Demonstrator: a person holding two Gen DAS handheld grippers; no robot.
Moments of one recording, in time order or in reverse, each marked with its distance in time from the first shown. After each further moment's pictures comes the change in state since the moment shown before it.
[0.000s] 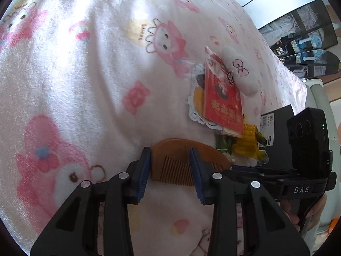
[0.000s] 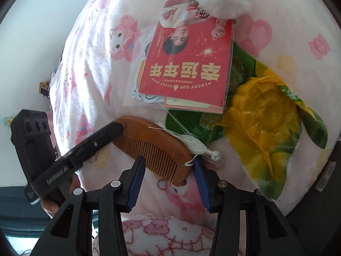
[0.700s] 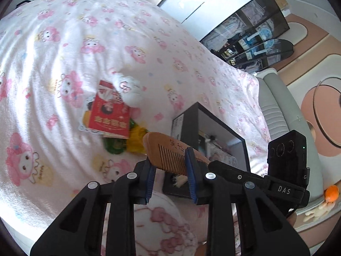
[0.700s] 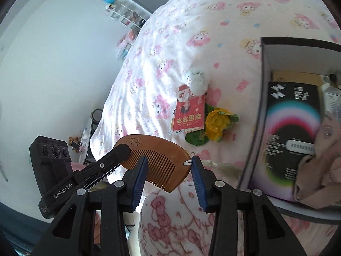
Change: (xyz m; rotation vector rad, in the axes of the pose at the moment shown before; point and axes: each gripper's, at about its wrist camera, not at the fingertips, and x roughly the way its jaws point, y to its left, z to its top) left arm -0.103 -0.150 -0.039 0.205 -0.138 -0.251; right arm -0.169 -0.008 -0.118 0.085 -0.522 0.148
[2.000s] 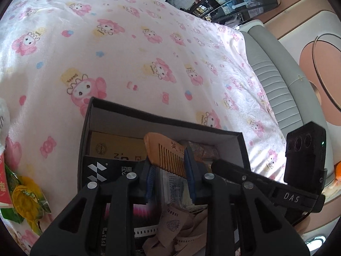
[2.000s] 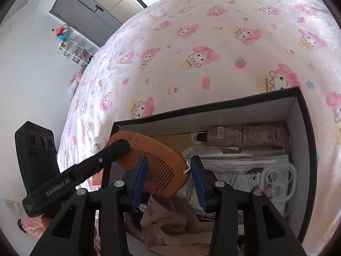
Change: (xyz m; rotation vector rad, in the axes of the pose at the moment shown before) left arm 0.247 -0.125 0.042 0.181 0.244 -0.054; right arm -0.100 -0.171 0.095 0.135 -0.160 -0.280
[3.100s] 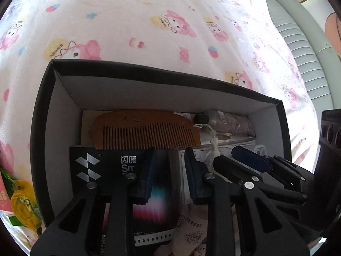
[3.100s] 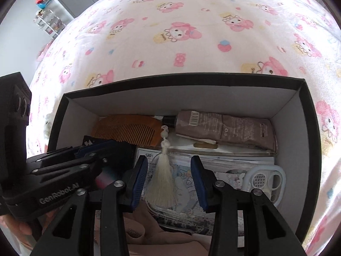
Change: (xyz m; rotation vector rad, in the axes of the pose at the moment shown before) left arm 0.063 -0.002 -0.005 0.061 0.241 0.162; right arm 0.044 -0.011 -0.011 -0.089 0.119 -0.291
